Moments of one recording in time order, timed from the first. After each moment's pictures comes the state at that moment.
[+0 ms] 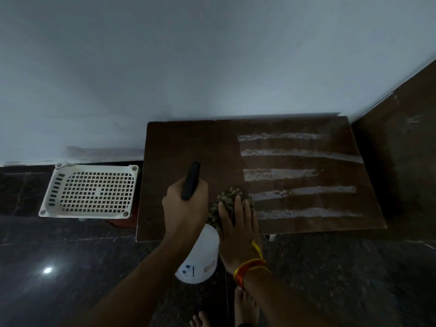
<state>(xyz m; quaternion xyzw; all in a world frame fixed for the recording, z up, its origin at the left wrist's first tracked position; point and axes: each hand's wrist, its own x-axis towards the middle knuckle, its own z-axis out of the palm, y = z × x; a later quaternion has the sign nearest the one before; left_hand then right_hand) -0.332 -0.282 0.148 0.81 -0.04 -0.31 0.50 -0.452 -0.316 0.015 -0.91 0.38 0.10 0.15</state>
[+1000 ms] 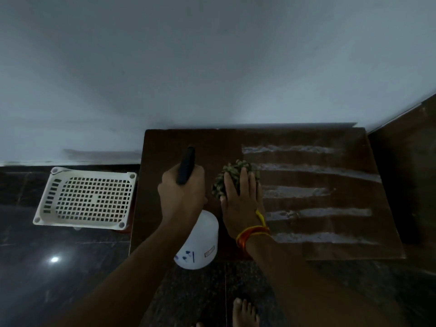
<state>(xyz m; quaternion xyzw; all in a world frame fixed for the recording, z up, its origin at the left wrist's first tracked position) -0.289 -0.332 0.140 0.81 -0.03 -0.28 0.52 -0.389 -0.404 0.015 -0.92 0.36 0.01 0.16</state>
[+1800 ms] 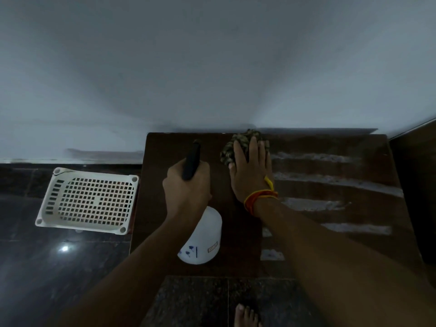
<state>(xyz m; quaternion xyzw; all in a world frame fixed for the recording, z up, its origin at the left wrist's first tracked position) -0.264 -0.360 0.125 0.81 -0.03 -0.29 0.51 -0.327 -0.484 0.007 -0.91 0.37 0.00 0.15</state>
